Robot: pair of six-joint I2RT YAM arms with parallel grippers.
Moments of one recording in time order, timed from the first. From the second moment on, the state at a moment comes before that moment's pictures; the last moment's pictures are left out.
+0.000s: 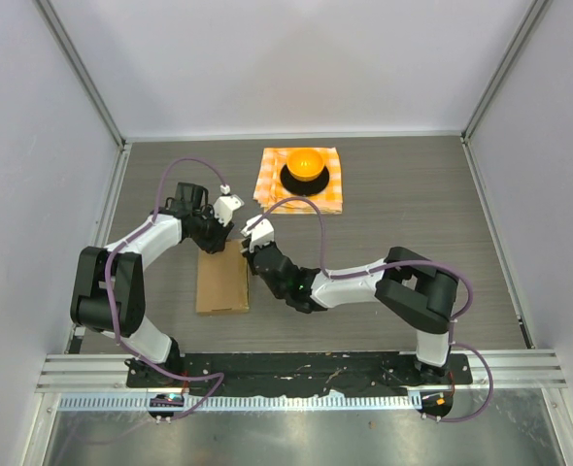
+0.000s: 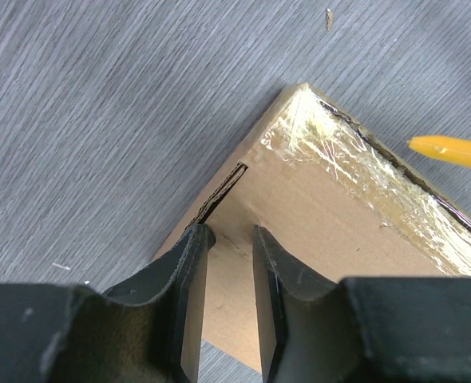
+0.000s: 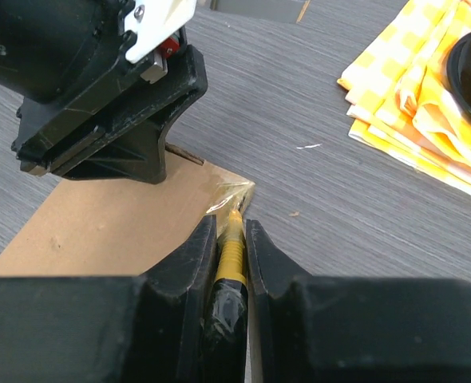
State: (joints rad) left arm -0.18 1.59 0.95 -0.44 0.36 0.57; right arm 1.15 1.87 0.99 0.62 0.61 0.15
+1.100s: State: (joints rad) left arm -0.18 1.59 0.95 -0.44 0.36 0.55; right arm 1.20 1.84 1.02 0.51 0.65 0.20
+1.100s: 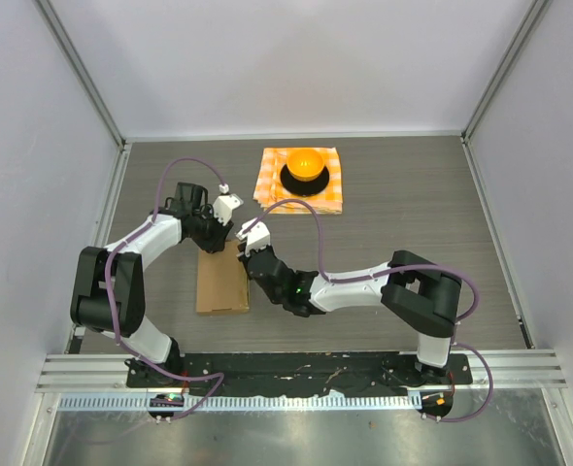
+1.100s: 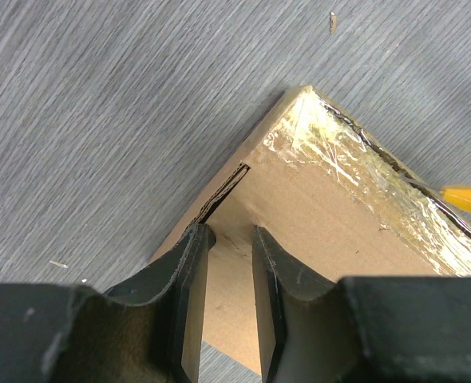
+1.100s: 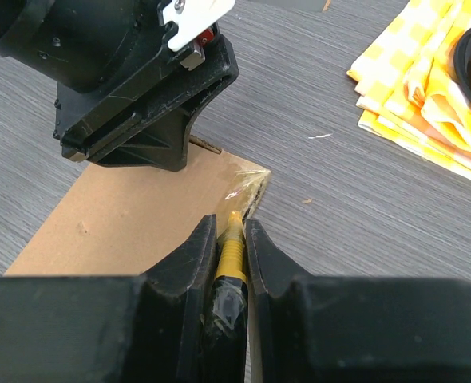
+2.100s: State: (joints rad) left arm -0.18 1.59 0.95 -0.44 0.36 0.55; right arm 1.20 1.84 1.02 0.51 0.65 0.20
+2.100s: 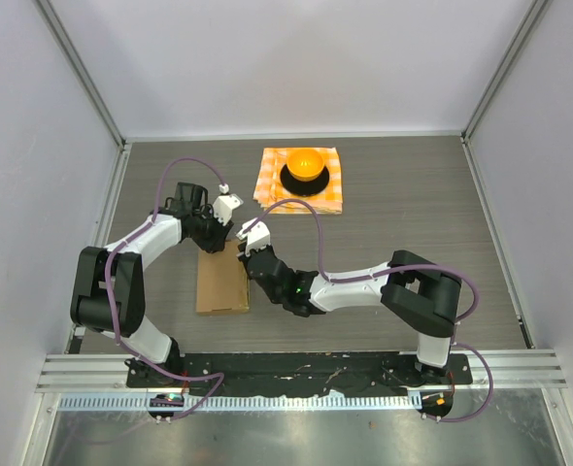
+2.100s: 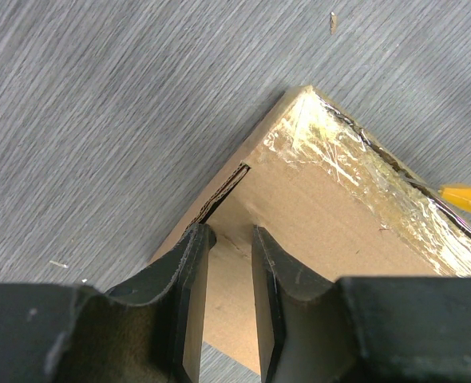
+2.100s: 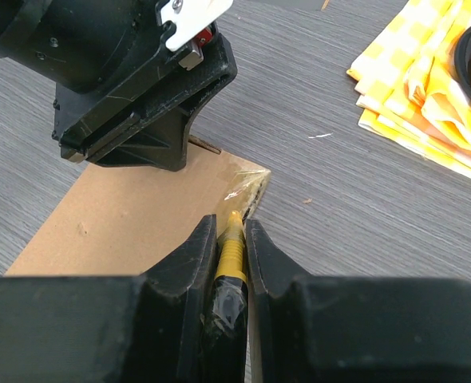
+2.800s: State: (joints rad) left arm -0.18 1.59 0.95 -0.44 0.35 0.55; right arm 1.20 1.85 1.02 0.51 0.66 0.23
